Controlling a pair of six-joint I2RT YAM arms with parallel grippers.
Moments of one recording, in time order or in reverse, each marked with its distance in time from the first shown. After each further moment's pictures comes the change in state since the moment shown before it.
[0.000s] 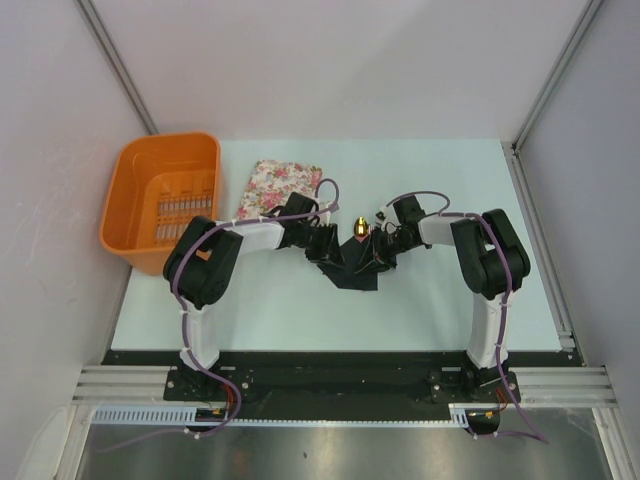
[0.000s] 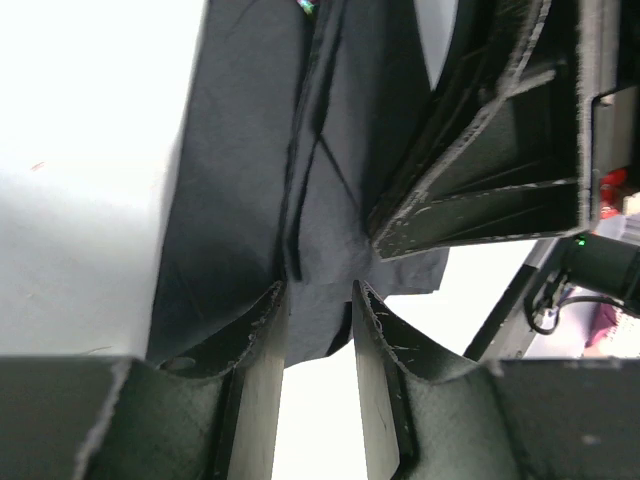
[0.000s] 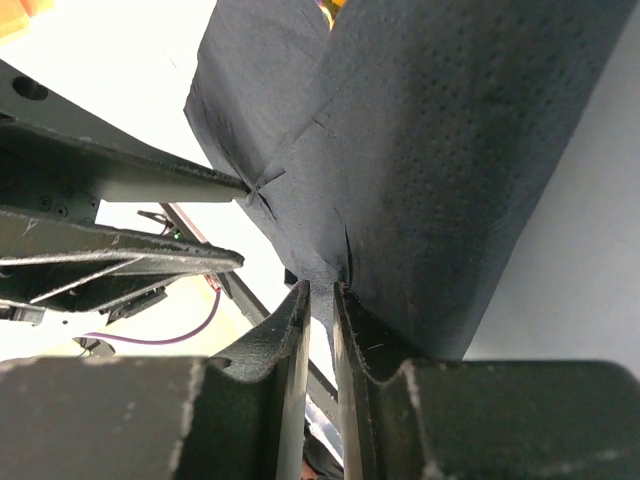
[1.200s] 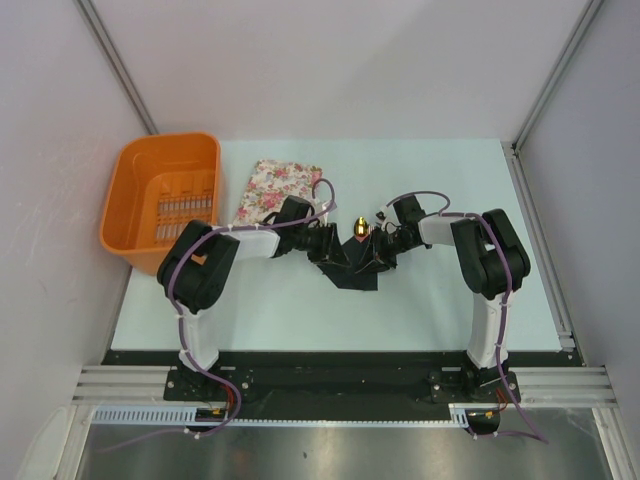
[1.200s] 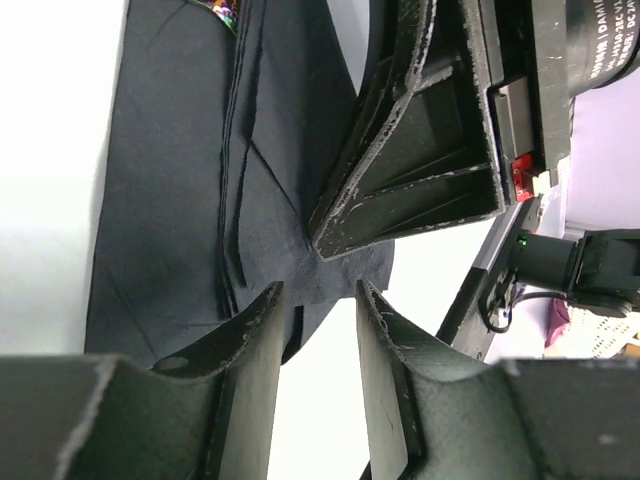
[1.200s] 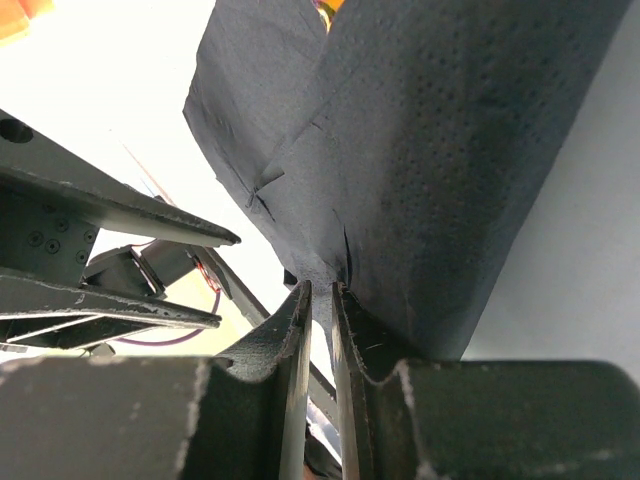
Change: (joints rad) left arm -0.001 -0.047 -0.113 0.221 0.080 -0.116; right arm 0.000 0.000 0.000 0.001 0.002 0.001
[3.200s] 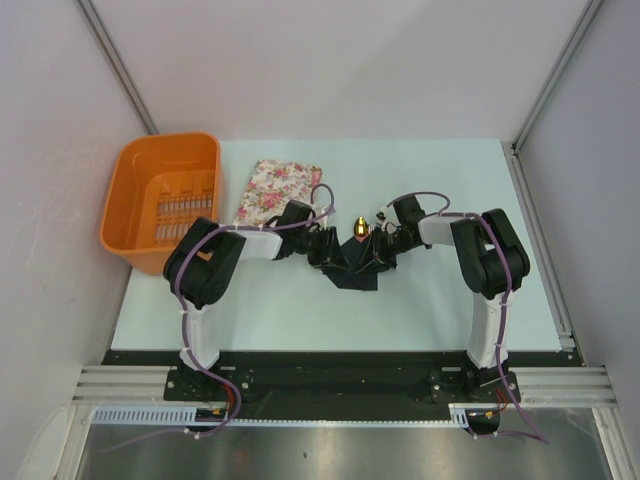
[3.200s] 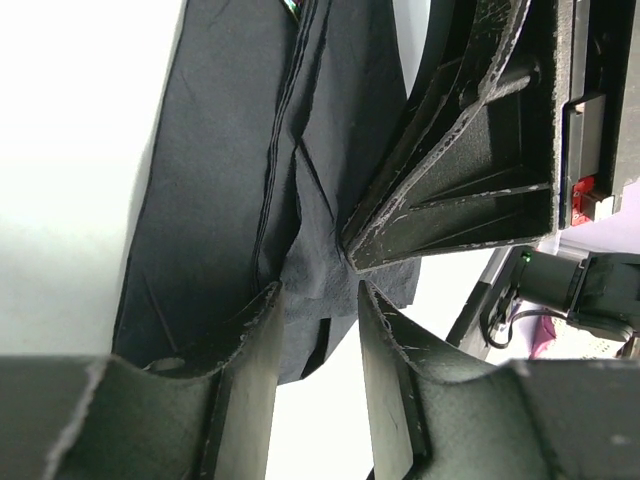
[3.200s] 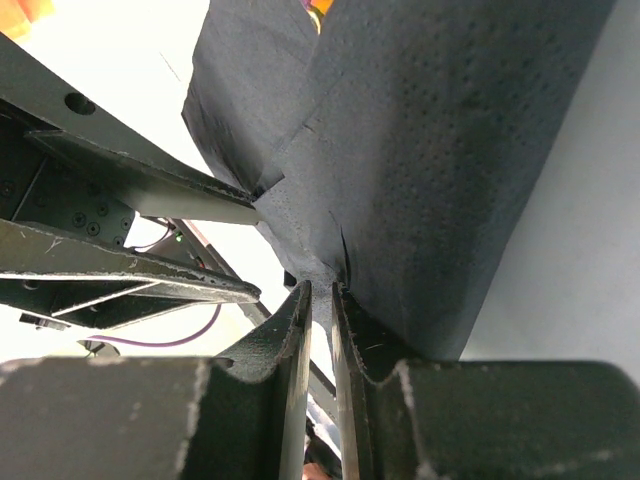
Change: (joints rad) left arm -0.005 0.049 -0.010 0.030 -0.023 -0.055; right arm 0.000 0.003 0.000 0.002 -0.001 0.011
